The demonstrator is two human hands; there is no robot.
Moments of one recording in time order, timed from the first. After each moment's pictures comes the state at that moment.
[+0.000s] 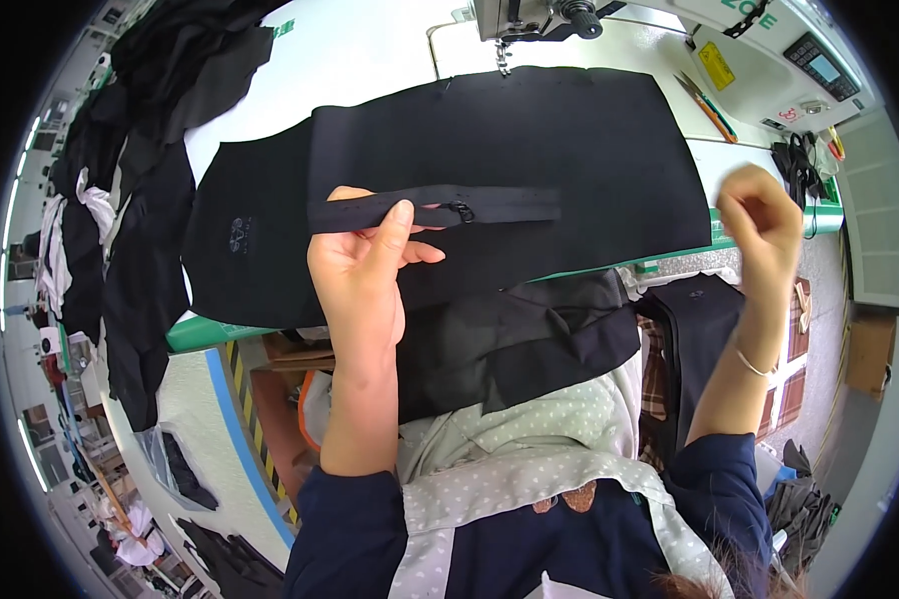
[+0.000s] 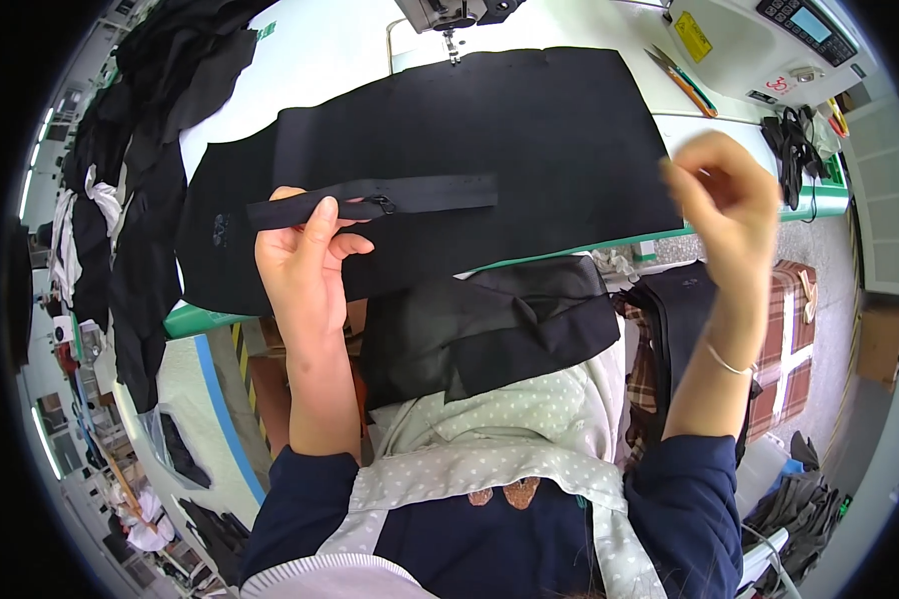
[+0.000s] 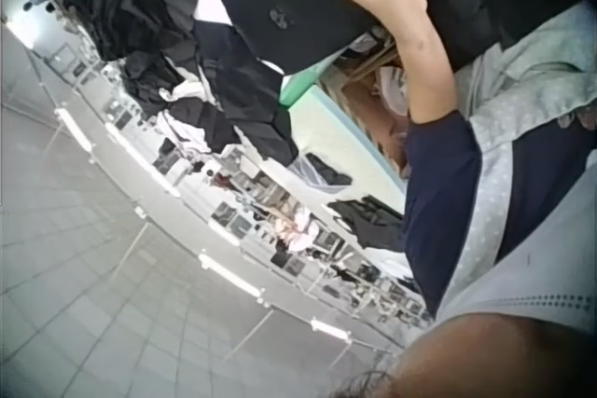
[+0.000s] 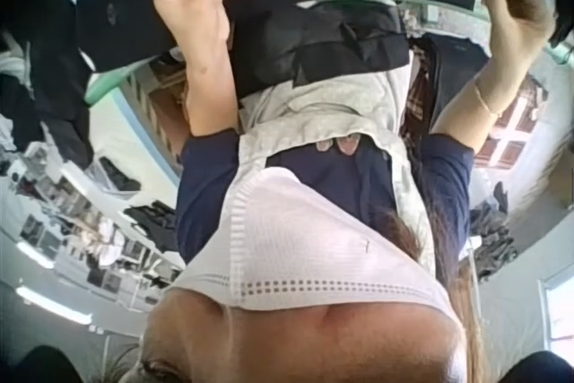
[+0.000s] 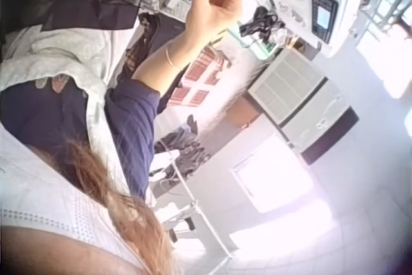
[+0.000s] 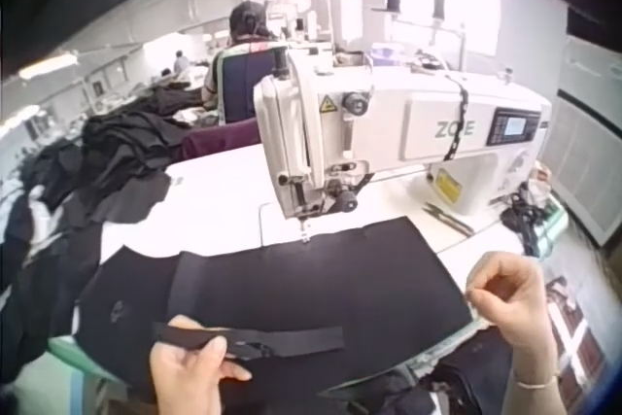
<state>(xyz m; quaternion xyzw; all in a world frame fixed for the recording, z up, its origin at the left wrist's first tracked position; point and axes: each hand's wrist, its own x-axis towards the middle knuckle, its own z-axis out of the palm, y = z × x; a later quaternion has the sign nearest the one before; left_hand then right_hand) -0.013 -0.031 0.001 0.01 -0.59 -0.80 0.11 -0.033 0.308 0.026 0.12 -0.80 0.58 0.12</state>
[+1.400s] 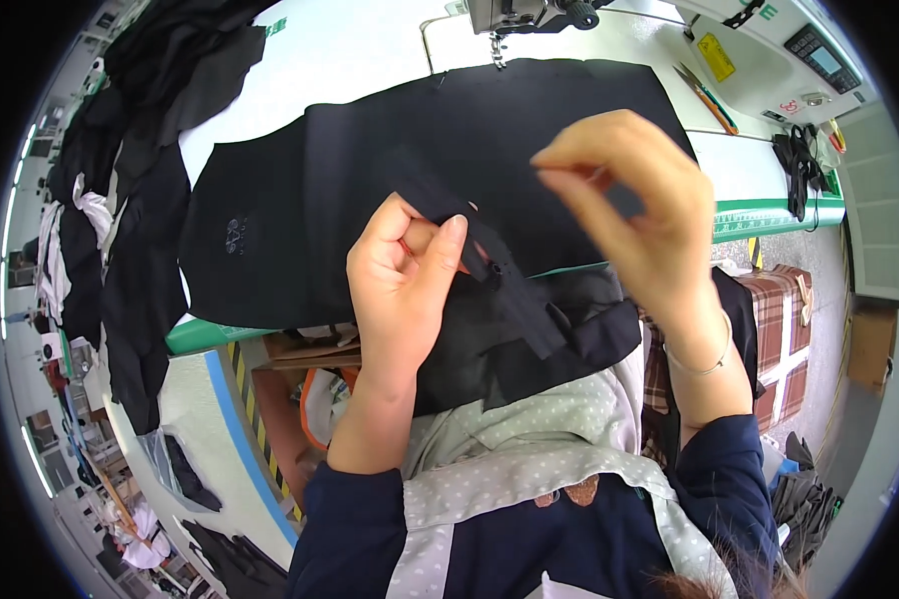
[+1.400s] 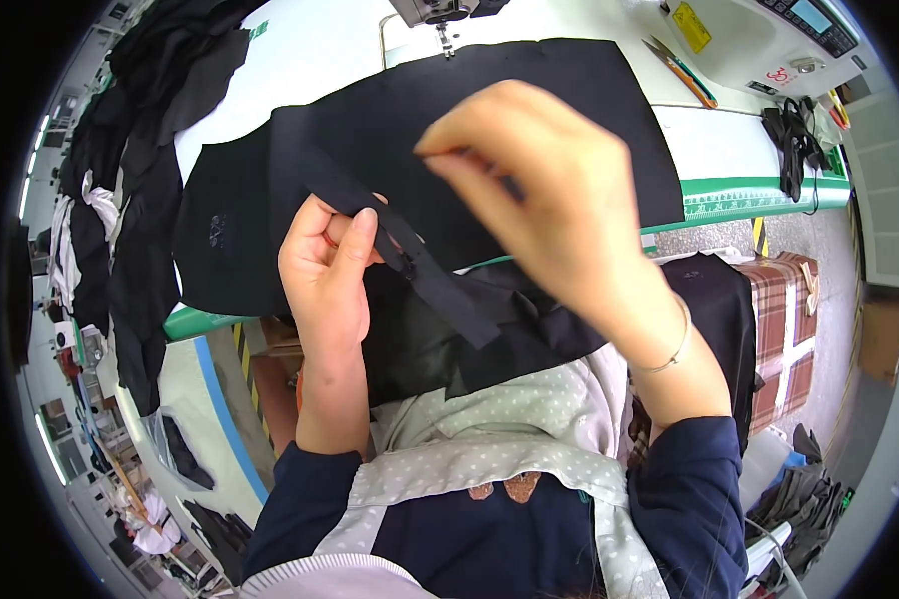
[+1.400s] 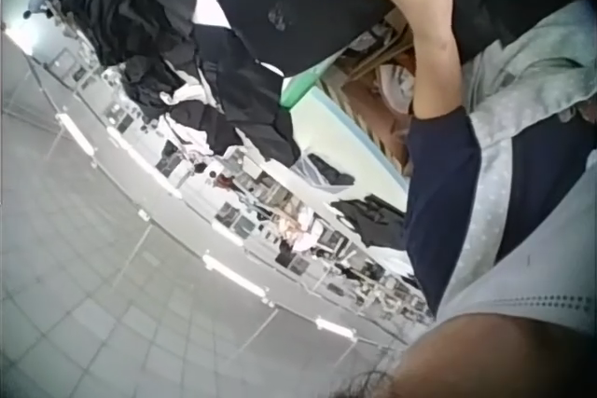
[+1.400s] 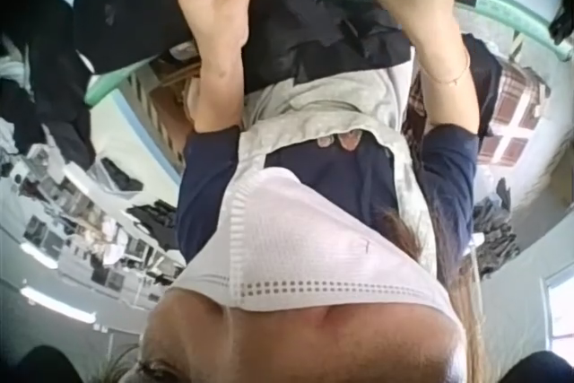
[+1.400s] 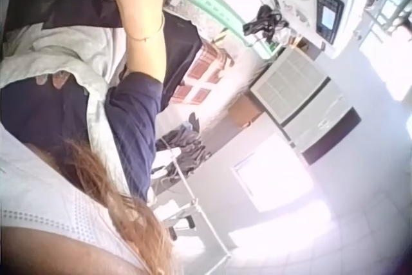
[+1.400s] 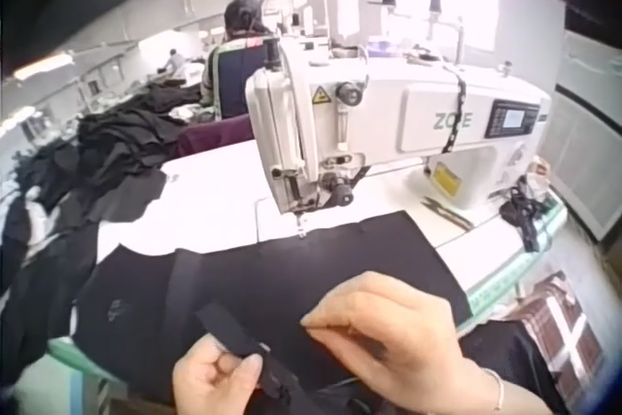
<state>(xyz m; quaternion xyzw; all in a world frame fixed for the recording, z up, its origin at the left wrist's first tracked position) -0.003 -0.012 0.002 -0.04 -0.62 -0.78 0.06 -0.047 0.181 0.047 0.29 -0.81 0.45 0.23</state>
